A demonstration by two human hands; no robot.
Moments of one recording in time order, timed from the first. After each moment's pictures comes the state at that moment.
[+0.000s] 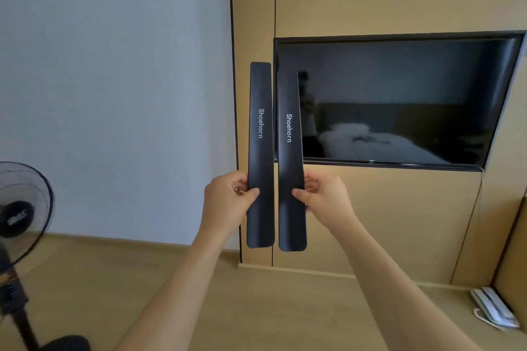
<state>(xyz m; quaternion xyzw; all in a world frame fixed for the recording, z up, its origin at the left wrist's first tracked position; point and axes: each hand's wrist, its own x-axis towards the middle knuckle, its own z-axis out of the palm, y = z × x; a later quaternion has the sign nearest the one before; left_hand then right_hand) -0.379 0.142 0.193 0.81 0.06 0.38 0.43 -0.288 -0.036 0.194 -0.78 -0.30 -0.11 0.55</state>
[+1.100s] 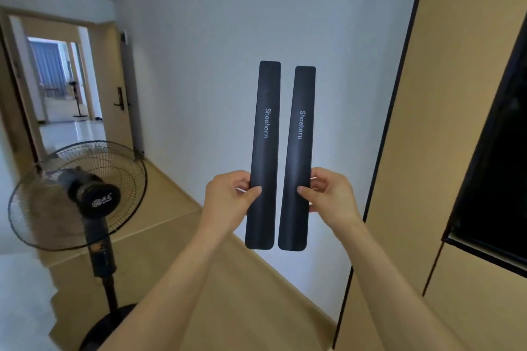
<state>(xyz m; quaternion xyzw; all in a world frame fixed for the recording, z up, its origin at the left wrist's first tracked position) -0.055 0.499 0.163 0.74 0.29 0.49 0.35 0.133 0.407 0.175 -0.63 -0.49 0.13 0.59</state>
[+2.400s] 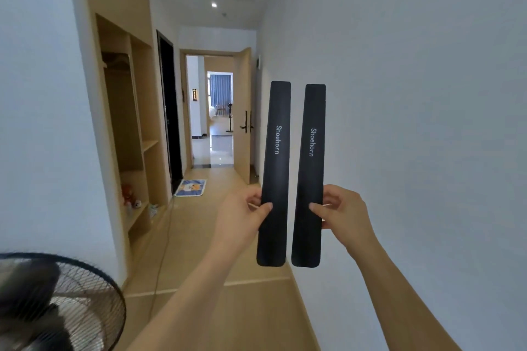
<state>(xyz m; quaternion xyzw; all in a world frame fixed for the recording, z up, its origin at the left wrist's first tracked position) 0.128 1.207 0.184 0.64 0.53 0.53 0.18 0.336 1.228 0.193 -0.49 -0.66 0.25 0.52</state>
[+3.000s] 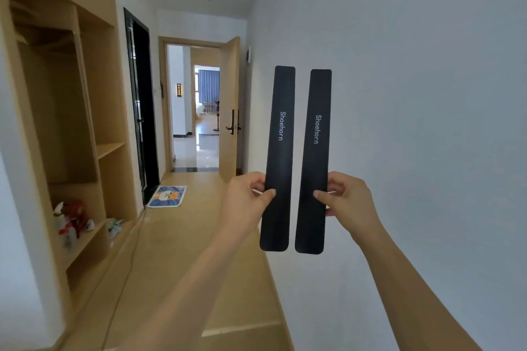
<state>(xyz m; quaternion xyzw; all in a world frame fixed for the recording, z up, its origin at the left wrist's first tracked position) 0.128 1.600 0.199 0.64 0.50 0.56 0.17 0.332 1.613 0.211 -0.49 -0.65 0.24 0.53</state>
